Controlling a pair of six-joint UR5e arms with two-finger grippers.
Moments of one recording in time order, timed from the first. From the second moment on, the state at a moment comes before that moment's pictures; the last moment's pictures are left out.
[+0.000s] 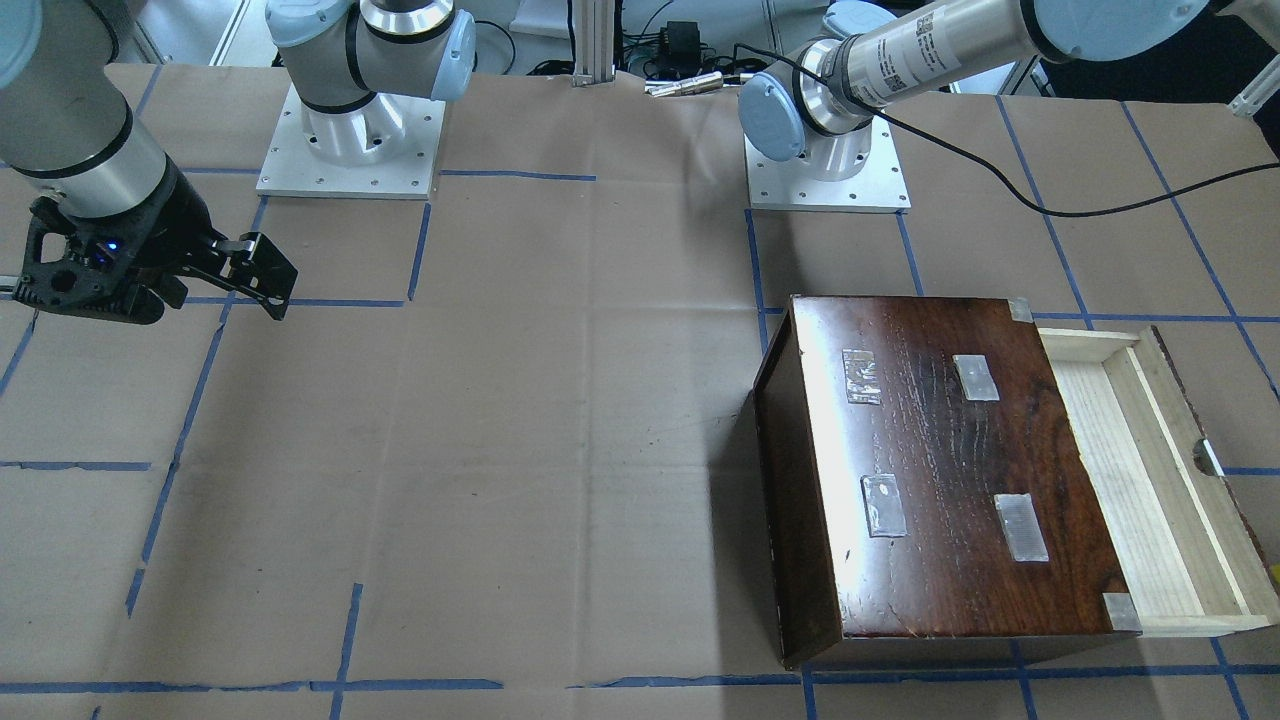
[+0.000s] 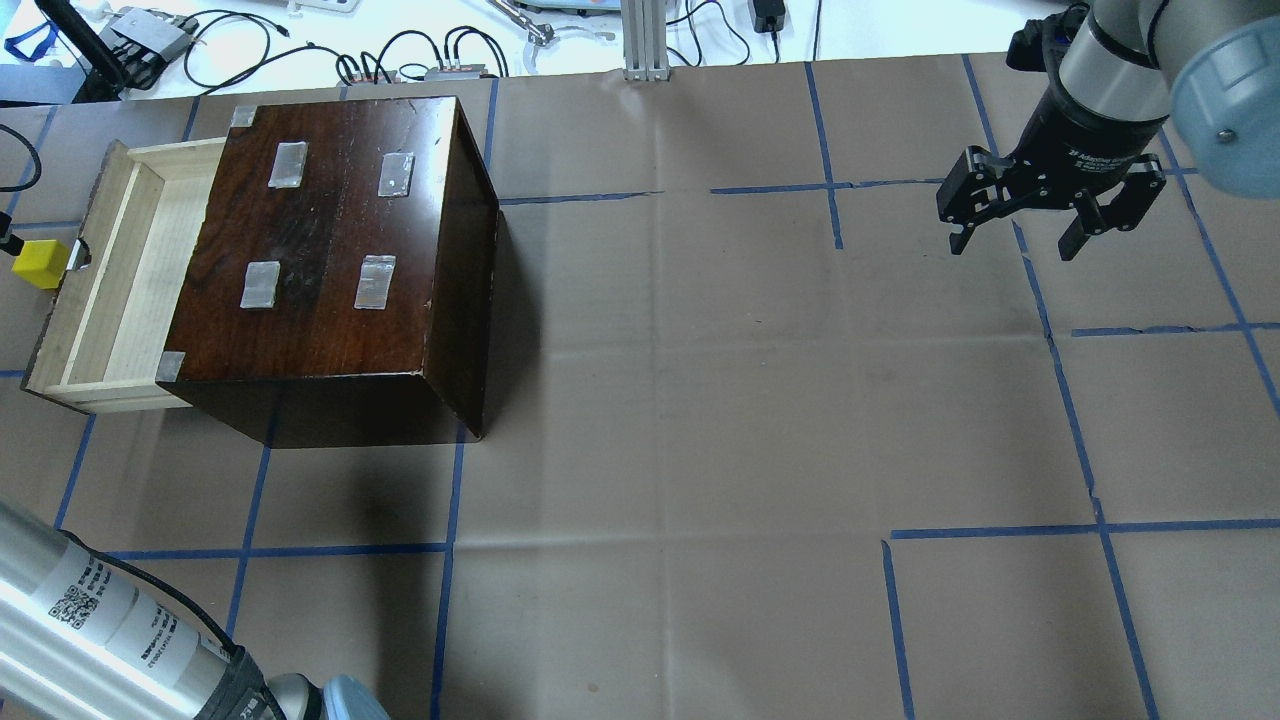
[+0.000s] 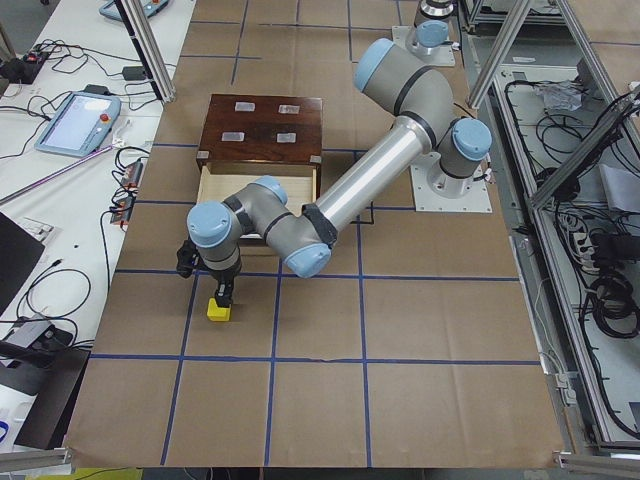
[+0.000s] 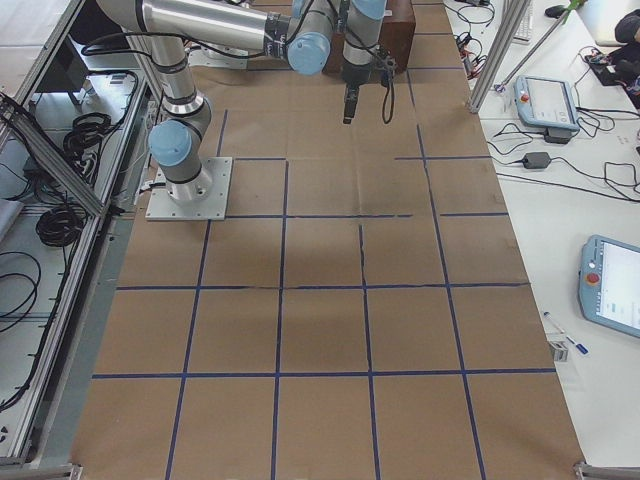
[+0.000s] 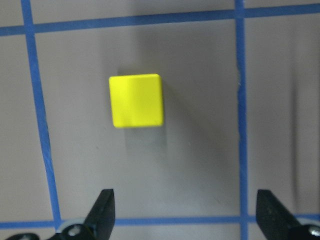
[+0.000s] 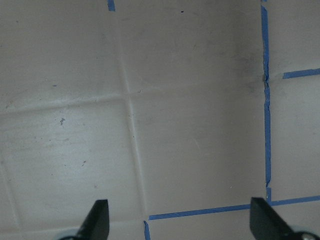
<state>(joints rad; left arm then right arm) -0.81 -2.36 -1.02 -1.27 1.55 0.81 1.43 -1.52 1.65 -1.63 -1.57 -0.03</state>
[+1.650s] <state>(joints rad) -0.82 -2.58 -0.86 -1.25 1.52 0.81 1.43 -1.52 1.65 -1.63 -1.57 -0.03</state>
